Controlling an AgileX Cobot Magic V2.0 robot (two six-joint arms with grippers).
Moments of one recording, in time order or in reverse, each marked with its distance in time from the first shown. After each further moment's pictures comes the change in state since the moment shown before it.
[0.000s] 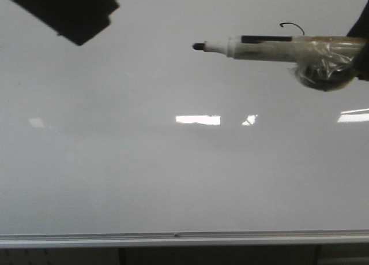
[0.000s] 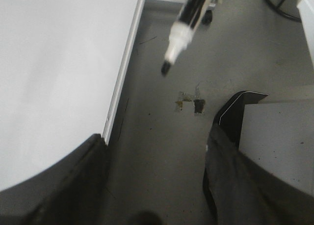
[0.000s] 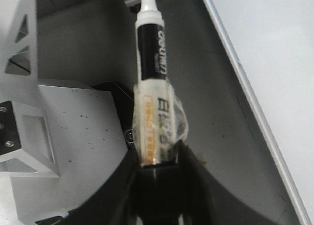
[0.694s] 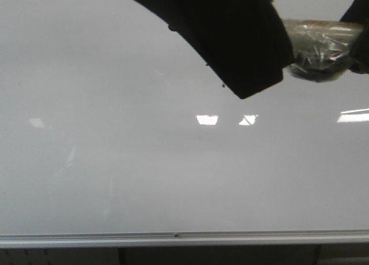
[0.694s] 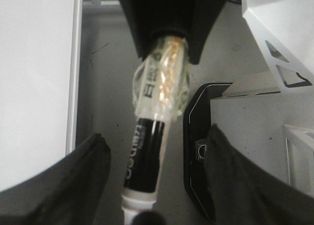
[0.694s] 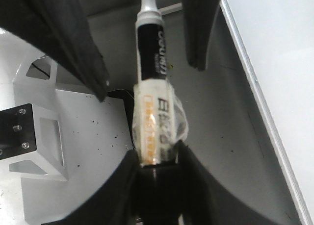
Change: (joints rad) left arm -0.119 0.263 -0.179 -0.103 0.036 0.107; right arm 0.002 -0.002 0.000 0.044 0.018 -0.051
